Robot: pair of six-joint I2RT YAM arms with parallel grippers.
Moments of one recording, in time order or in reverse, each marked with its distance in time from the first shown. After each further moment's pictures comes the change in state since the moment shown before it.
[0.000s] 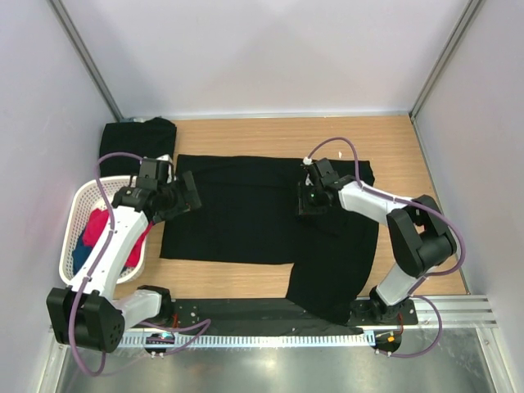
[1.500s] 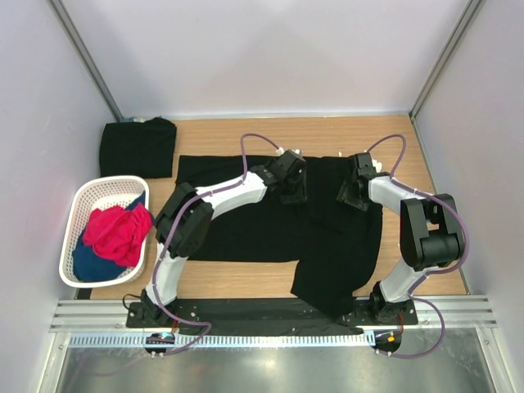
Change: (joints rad) left arm -0.652 0.938 0.582 0.455 0.017 -0.288; right arm -0.346 0.012 -0.043 -0.012 0.318 0.117
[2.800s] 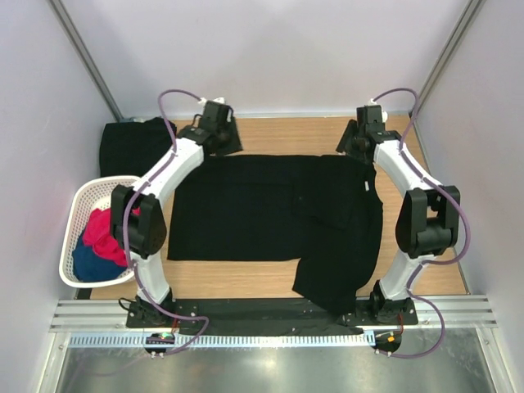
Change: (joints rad) left arm 0.360 -0.209 0.106 -0.192 -0.116 0.216; right arm -0.030 0.089 0.500 -0.132 -0.076 -0.056
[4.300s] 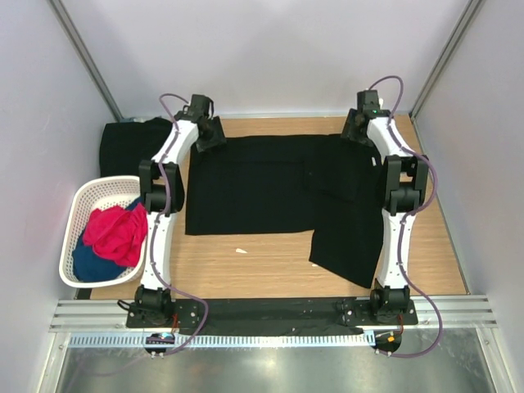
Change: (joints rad) left arm 0.291 0.674 0.663 -0.250 0.123 0.100; right arm -0.083 0.604 0.629 -0.127 0.059 -0.166
